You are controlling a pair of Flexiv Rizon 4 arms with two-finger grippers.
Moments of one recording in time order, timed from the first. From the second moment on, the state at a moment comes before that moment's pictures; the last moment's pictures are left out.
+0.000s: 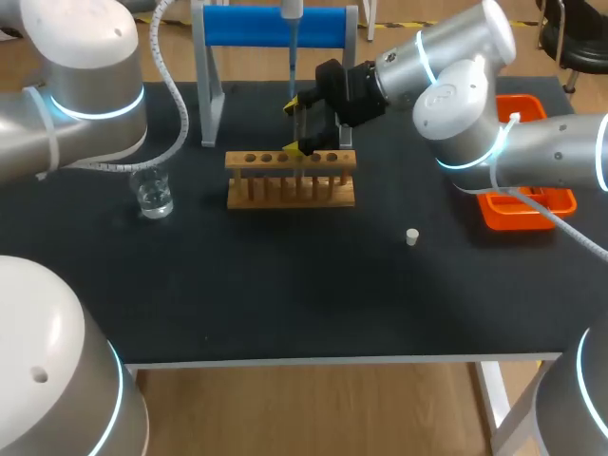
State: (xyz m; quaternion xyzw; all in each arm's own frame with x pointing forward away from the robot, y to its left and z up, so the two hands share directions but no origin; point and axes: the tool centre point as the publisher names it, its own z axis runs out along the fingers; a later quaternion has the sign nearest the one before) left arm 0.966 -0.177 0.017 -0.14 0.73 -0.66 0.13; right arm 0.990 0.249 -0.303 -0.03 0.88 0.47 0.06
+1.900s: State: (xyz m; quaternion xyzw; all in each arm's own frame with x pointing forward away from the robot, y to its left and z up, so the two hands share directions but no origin) left arm 0.982 -0.183 -0.001 -0.15 0.72 -0.67 0.12; right arm 0.990 0.249 -0.303 -0.03 0.88 0.47 0.06
